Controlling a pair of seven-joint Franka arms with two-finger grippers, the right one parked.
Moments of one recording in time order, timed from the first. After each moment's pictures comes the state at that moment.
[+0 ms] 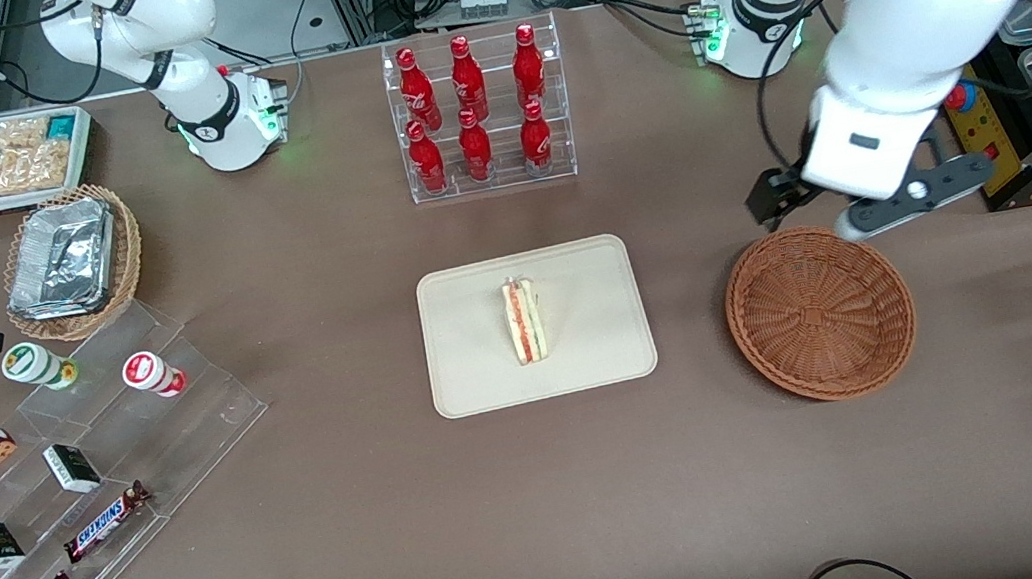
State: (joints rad) arm -0.05 0.12 -0.31 -1.47 0.07 1.57 -0.58
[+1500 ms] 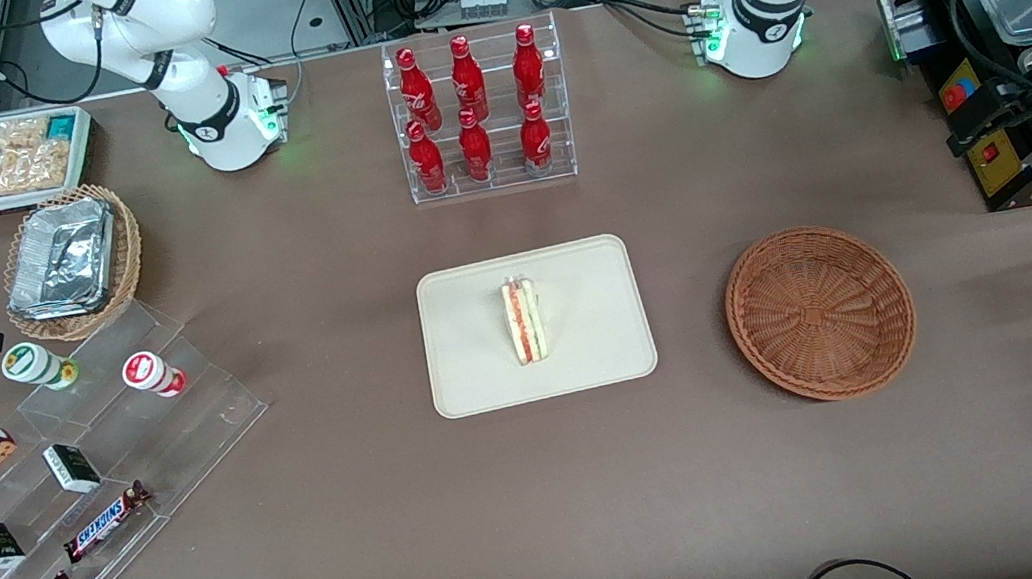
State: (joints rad) arm -0.04 -0.02 0.01 -1.54 0.00 1.49 -0.15
